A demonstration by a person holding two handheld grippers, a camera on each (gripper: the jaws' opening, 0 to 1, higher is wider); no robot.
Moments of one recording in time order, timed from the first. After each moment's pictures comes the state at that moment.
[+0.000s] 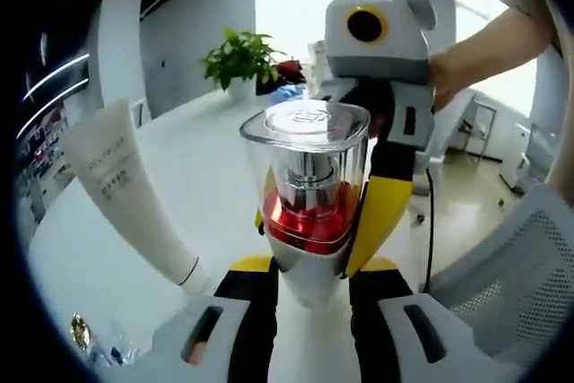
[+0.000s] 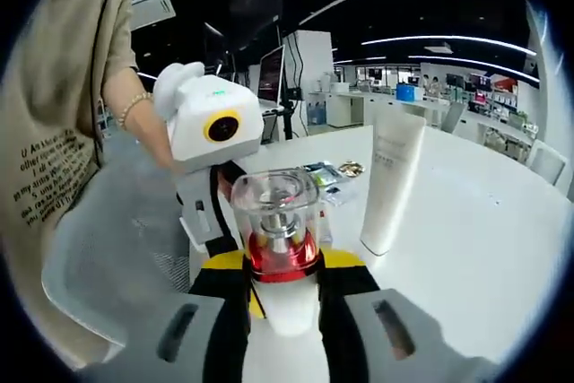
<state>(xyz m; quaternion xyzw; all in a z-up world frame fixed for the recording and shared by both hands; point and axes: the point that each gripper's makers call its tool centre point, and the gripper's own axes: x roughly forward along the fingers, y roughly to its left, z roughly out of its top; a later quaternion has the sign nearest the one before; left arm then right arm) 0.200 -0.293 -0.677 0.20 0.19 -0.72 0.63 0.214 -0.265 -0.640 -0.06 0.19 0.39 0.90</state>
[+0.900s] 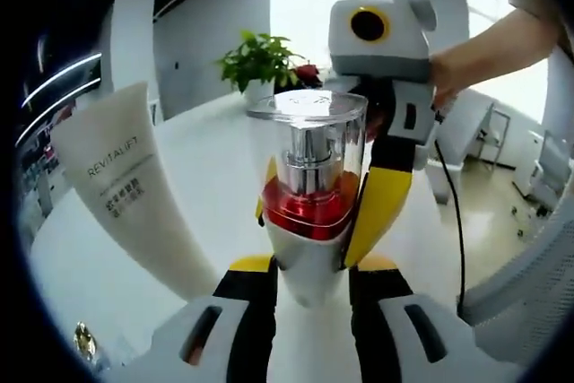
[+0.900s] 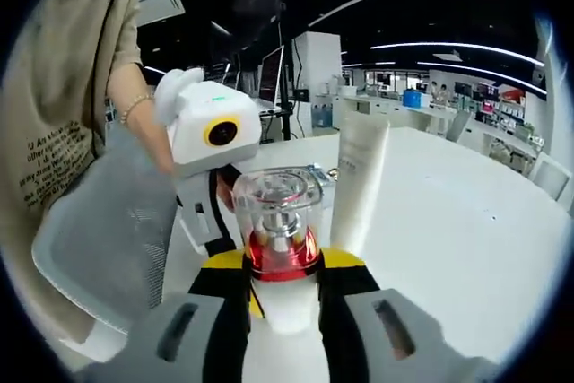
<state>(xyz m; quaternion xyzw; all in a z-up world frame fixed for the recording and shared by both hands) 0.235 -0.321 -0.680 0.20 0.18 -0.70 0.66 0.247 -0.298 -0.642 -0.08 0.18 0.42 0.89</state>
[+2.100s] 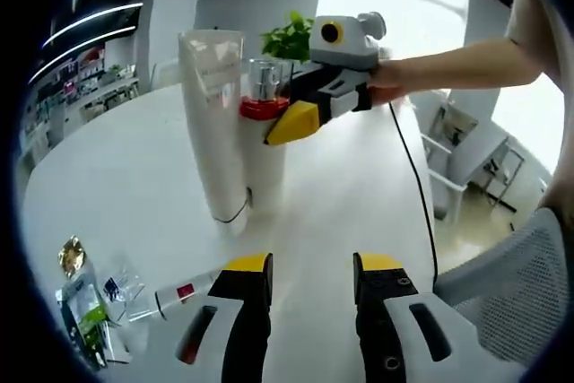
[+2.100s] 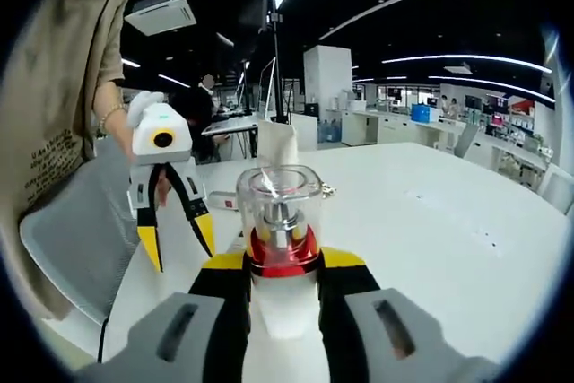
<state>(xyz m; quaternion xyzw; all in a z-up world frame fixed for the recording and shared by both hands) 0.243 -0.253 -0.689 0.14 0.28 -0.65 0.69 0.311 -0.327 -0.641 -0.07 0.14 0.44 0.88</state>
